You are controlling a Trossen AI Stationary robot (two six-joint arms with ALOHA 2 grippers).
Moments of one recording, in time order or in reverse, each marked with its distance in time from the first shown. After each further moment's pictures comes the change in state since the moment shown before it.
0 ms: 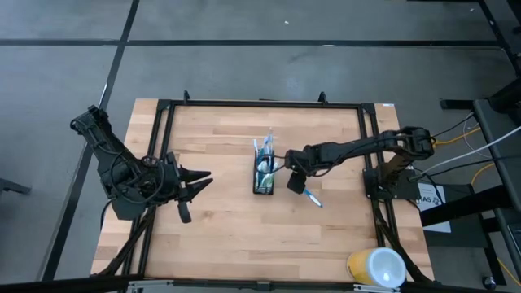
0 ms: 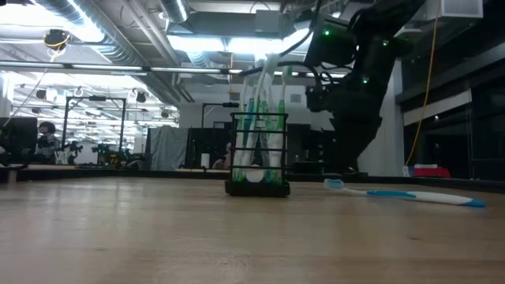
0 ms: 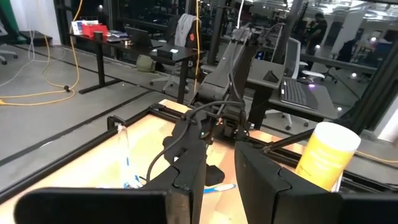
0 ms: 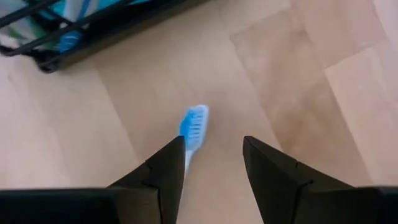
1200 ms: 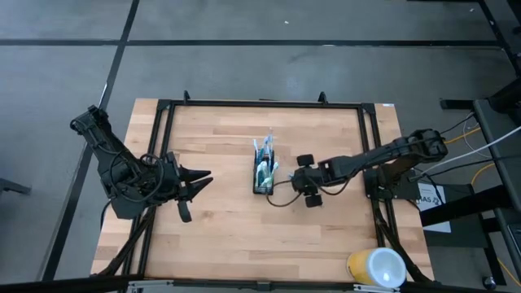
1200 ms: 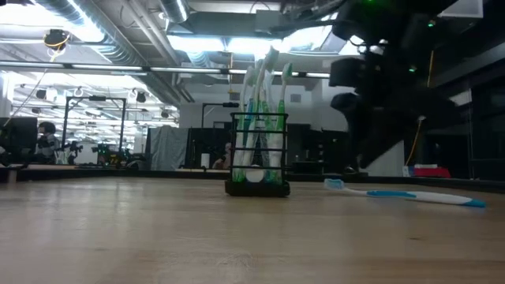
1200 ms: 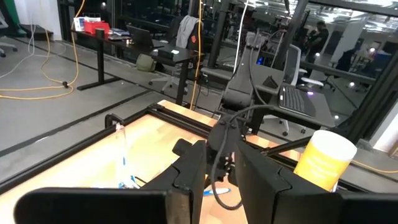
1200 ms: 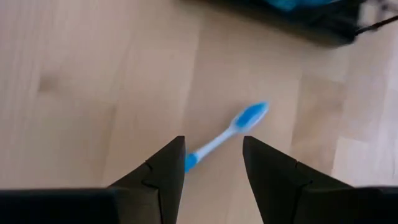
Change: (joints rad) left arm 0.002 0.000 0.000 0.023 -0.007 -0.025; right arm 0.191 -0.113 -0.114 0.067 0.121 -0.510
